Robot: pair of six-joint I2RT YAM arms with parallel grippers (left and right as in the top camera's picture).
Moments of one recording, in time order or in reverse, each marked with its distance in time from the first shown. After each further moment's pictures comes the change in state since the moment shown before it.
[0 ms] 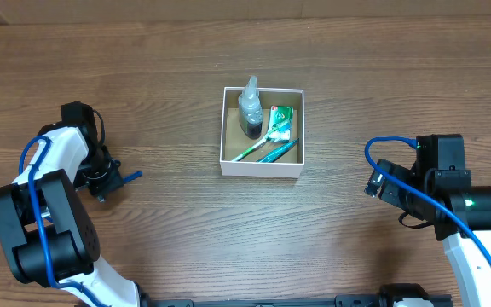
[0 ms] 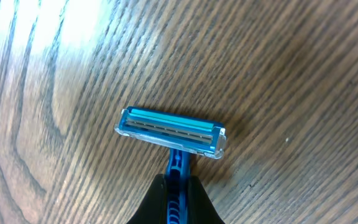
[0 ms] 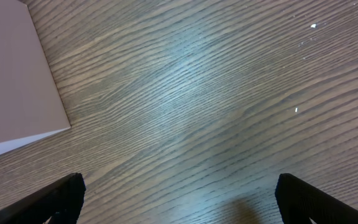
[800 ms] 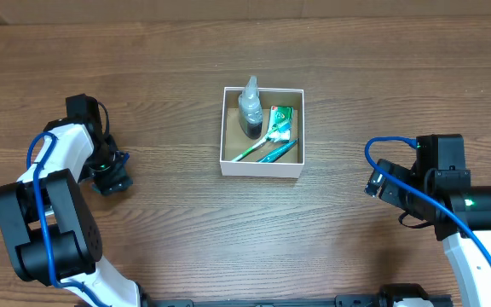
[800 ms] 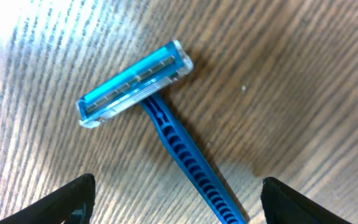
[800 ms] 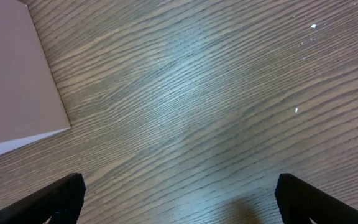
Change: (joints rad) left arm -0.041 0.000 0.018 0.072 0.038 -0.033; right arm 0.000 0.000 0.000 0.001 0.000 0.000
